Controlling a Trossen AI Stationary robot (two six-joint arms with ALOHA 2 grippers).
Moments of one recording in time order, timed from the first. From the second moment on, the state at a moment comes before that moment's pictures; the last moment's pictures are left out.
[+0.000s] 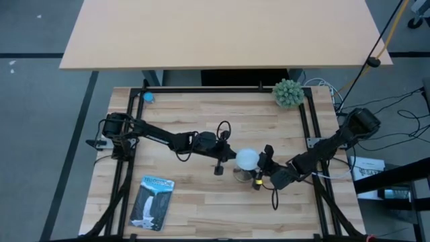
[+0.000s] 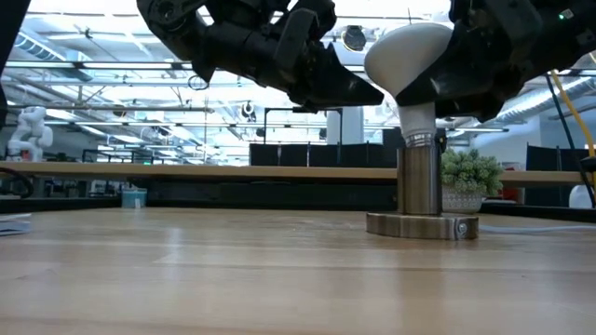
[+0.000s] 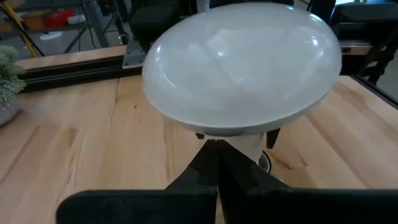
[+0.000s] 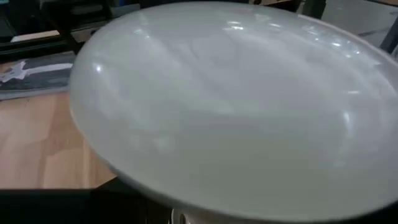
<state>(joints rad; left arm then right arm) -0.04 1.83 1.01 0.49 0.12 0.13 0.55 1.43 0.58 0.28 0.85 0.56</state>
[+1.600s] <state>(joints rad) -0.03 1.83 1.01 0.50 0.12 0.11 0.56 1.44 0.58 0.18 0.75 0.65</state>
